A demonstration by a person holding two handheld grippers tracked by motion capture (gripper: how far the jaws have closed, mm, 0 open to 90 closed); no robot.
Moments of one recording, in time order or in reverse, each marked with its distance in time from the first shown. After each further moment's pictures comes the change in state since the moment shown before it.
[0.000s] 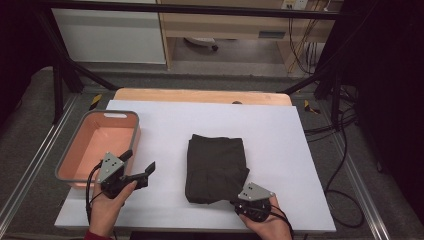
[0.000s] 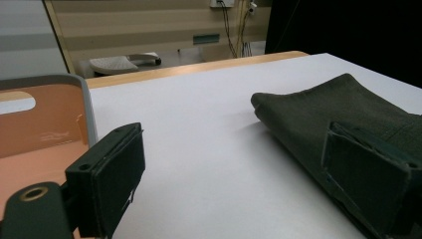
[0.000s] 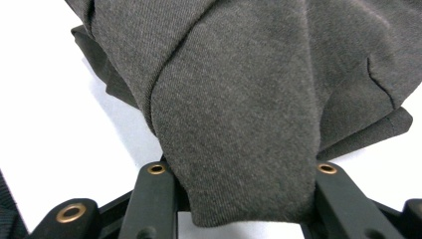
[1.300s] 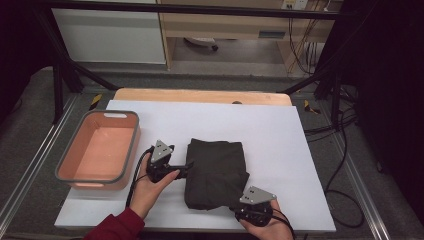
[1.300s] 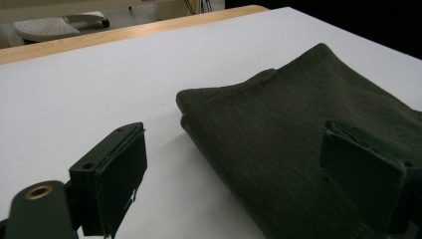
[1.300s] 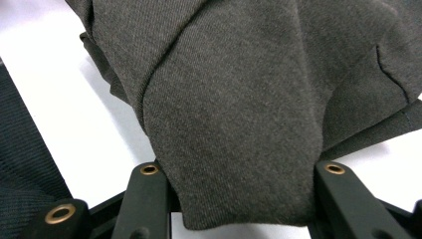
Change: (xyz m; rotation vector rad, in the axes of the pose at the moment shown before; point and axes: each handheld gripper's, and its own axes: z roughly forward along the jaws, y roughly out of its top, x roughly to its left) left arm -0.055 0.008 0.101 0.177 -0.154 0.029; right arm 0.005 -0.005 -0.007 0.016 0.062 0.036
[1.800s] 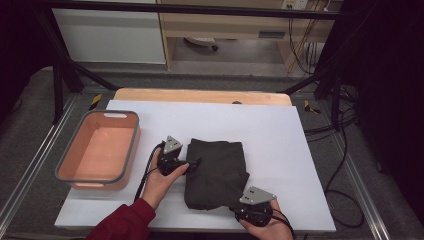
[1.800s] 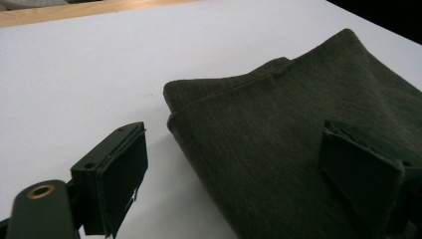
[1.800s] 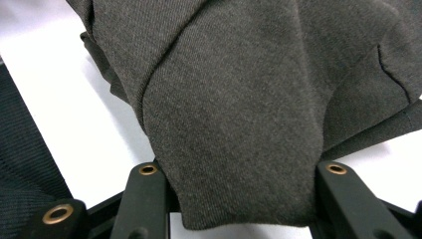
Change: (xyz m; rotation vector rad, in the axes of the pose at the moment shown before) left arm 0.000 0.000 0.035 0.064 -0.008 -0.049; right arm 0.000 0.000 0.000 0.000 0.001 -0.002
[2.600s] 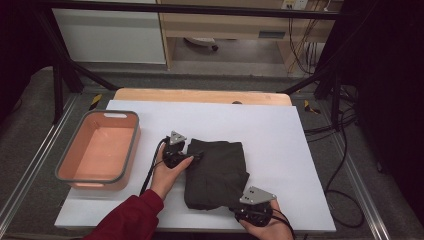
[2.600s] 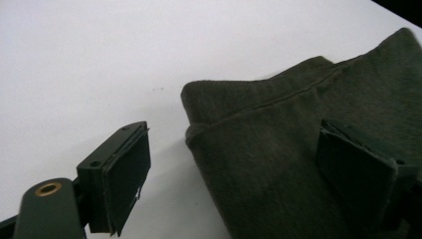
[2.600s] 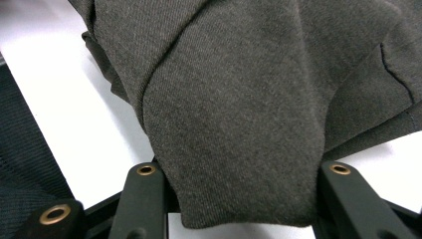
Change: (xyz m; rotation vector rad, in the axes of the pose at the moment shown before) left arm 0.011 0.005 0.029 0.054 0.029 -0.072; right arm 0.000 0.000 0.000 -0.001 0.006 0.000
